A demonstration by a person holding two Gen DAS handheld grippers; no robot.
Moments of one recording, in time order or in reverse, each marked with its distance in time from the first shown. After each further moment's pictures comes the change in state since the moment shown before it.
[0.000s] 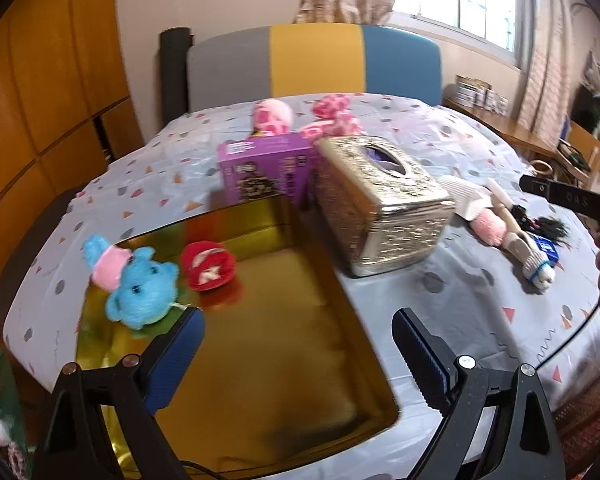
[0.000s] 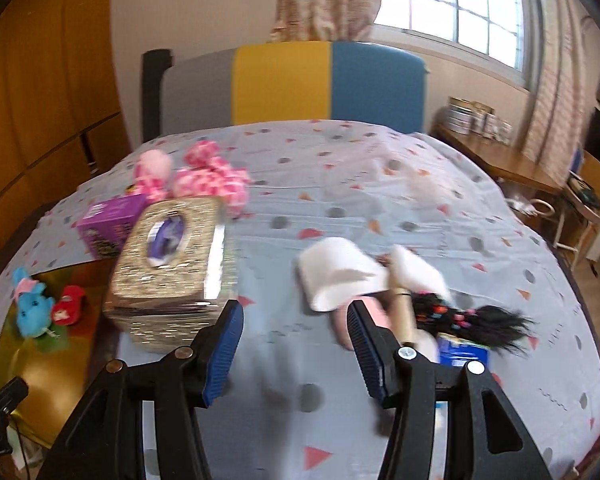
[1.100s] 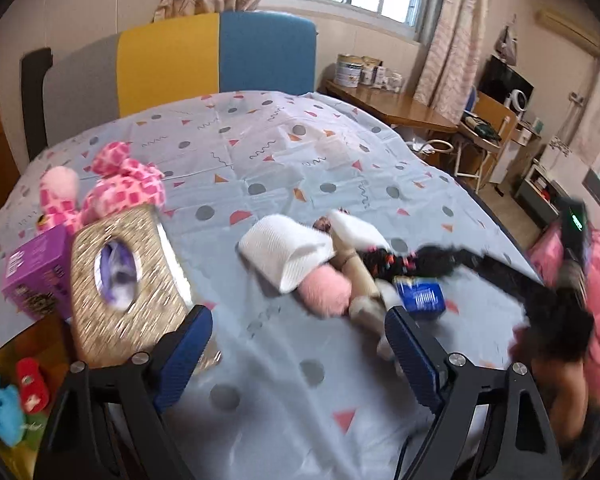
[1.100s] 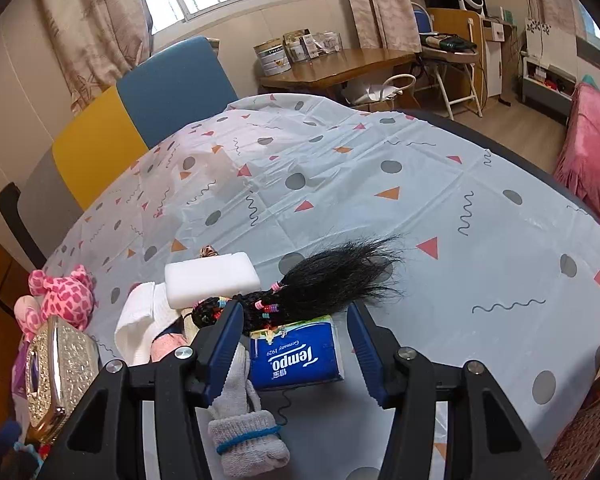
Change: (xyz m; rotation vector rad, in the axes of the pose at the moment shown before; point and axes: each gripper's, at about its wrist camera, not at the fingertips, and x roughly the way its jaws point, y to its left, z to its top) left arm 0.059 -0.192 0.121 0.156 0.073 -0.365; right arm 0.014 -0.201 -0.040 0.628 0.039 -0.197
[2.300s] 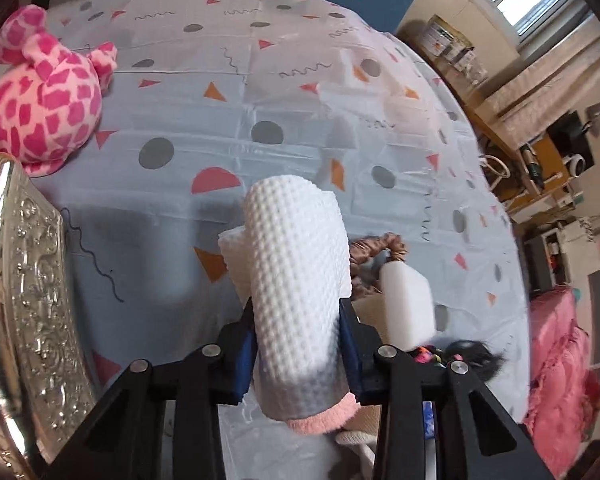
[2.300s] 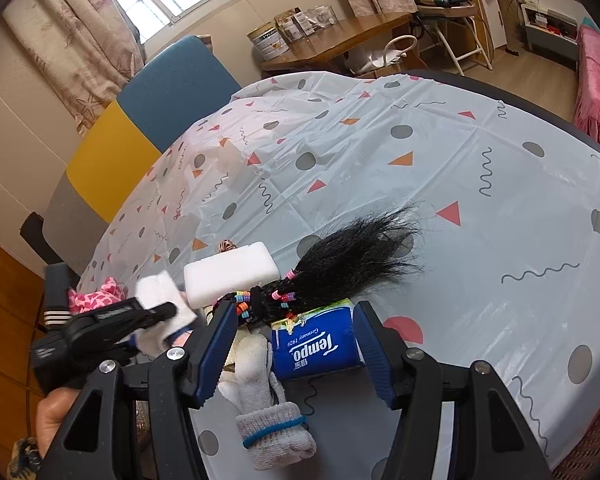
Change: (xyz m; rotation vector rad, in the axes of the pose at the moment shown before) left arm 0.184 0.034 0.065 -0.382 0.287 -0.057; right arm 0.011 -0.019 0.003 0.128 0.084 0.136
